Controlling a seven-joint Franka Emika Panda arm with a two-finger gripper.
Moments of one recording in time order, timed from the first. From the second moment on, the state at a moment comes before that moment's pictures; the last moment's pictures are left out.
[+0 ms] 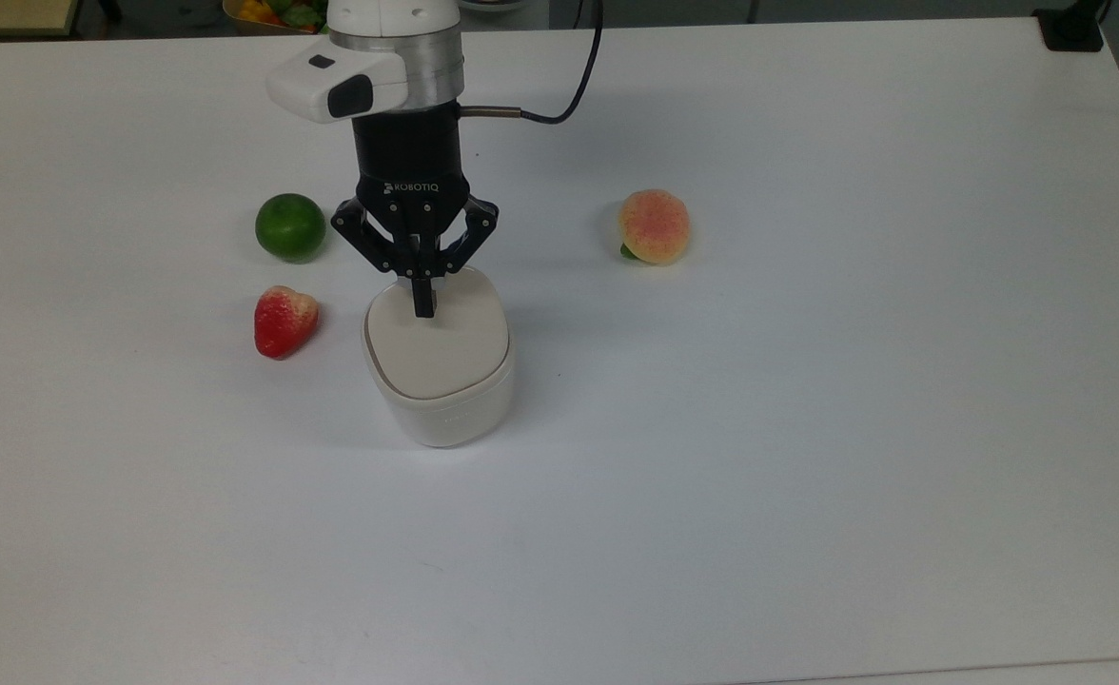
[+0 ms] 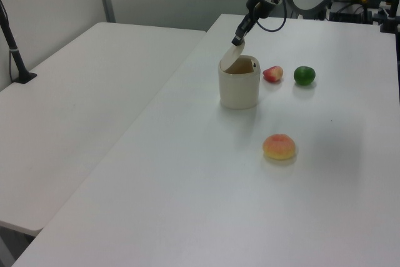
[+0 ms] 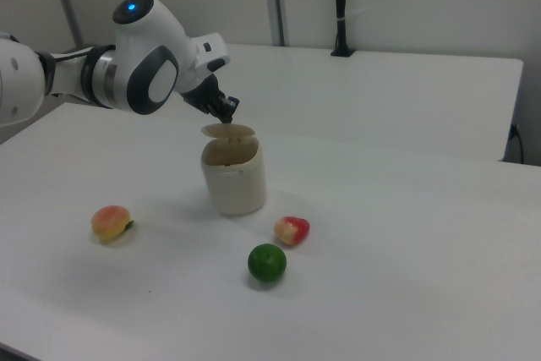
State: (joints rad) arm 0.00 0.26 0.05 -1.75 0.01 2.57 0.01
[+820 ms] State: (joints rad) arm -0.01 0.25 0.05 -1.84 -0.06 2.55 0.01
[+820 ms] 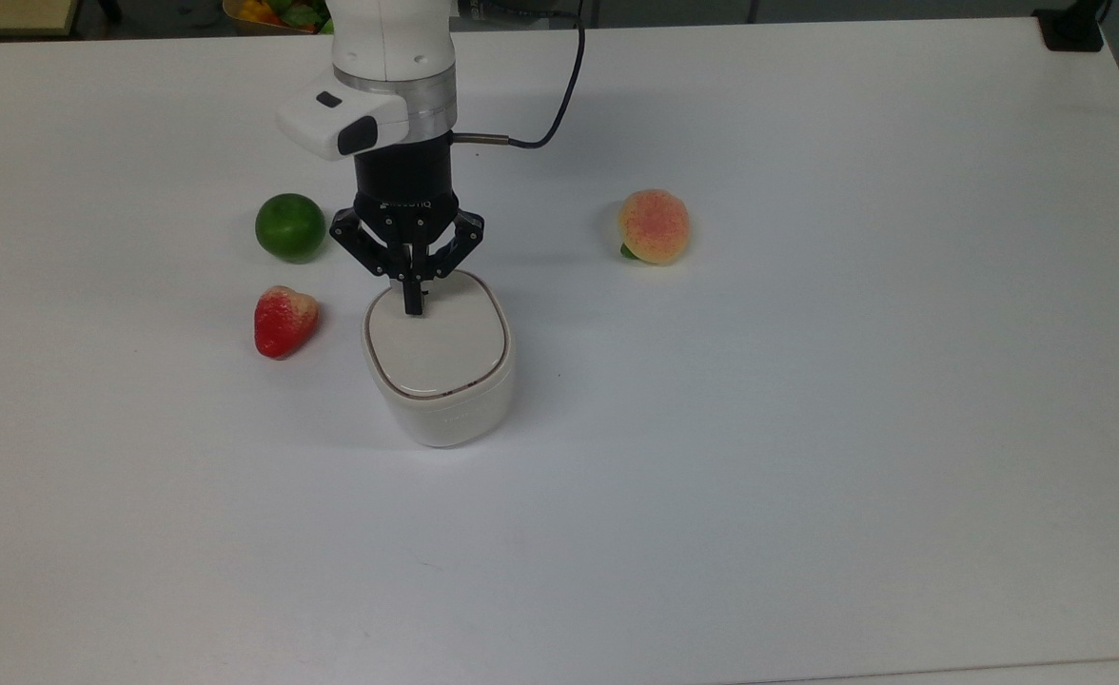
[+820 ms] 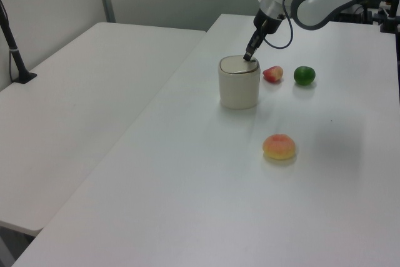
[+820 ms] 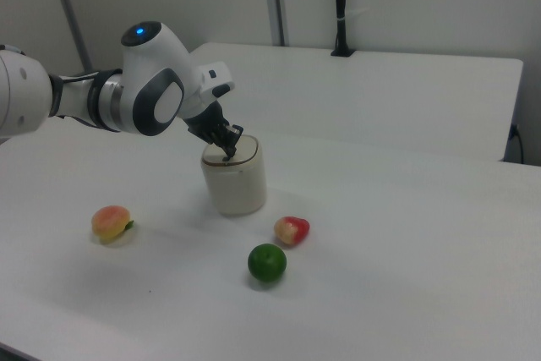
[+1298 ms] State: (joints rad) arm -0.02 0.25 0.05 -1.85 -0.09 2.53 0.01
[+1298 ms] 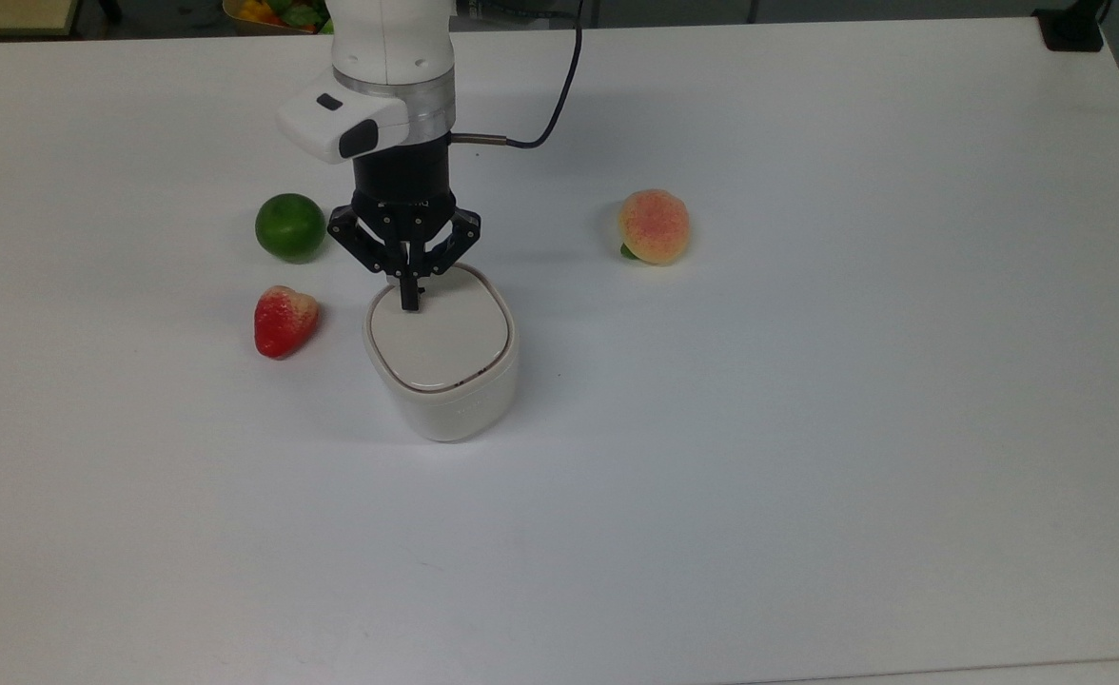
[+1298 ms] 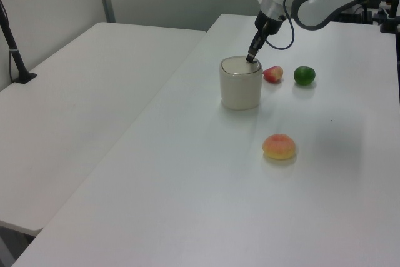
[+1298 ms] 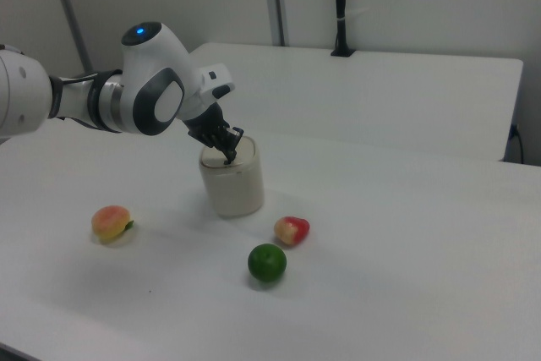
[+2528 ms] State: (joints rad) arm -0.02 0.21 0.05 -1.84 -0.10 2.53 0.01
